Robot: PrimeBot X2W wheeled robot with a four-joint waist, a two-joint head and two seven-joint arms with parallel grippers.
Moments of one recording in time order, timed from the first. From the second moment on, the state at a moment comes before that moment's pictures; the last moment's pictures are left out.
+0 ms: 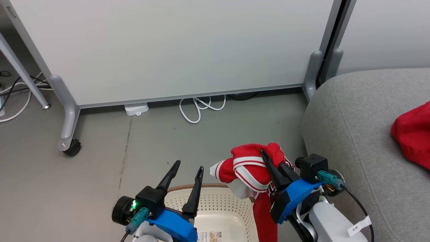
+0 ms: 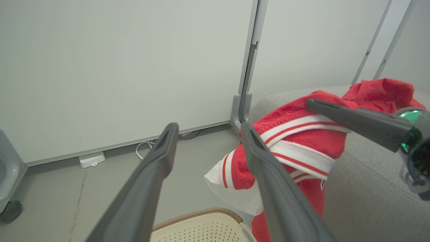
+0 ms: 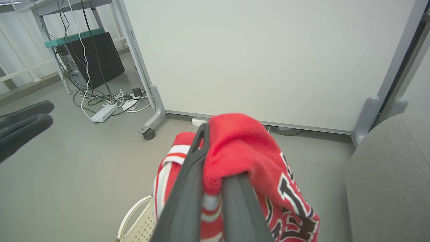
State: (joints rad) left arm -0.18 0.07 -0.42 0.43 -0.27 -0.12 -0.26; right arm -0.42 -0.05 0.40 0.69 0.31 0.13 -0.26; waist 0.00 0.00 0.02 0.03
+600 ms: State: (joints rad) left arm -0.17 0.06 -0.40 0.42 -0.24 -0.13 -0.26; right arm -0.42 -0.05 0.41 0.69 0.31 0.13 -0.26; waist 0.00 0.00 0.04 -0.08
